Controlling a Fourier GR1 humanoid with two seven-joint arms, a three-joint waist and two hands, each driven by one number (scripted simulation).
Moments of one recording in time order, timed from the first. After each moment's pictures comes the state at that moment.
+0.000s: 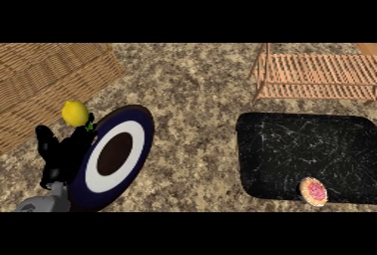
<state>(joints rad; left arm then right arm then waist) -0.05 0.21 0.03 -1.40 0.15 0.02 0.27 -1.26 -0.74 -0.22 -0.61 0.58 0.25 0.01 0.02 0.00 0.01</state>
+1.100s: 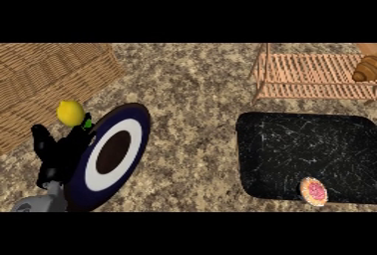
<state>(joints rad) -0.06 0.22 0.06 -1.39 0.15 0.00 0.27 -1.37 -0.83 -0.57 -0.46 0.31 0.05 0.15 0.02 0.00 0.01</state>
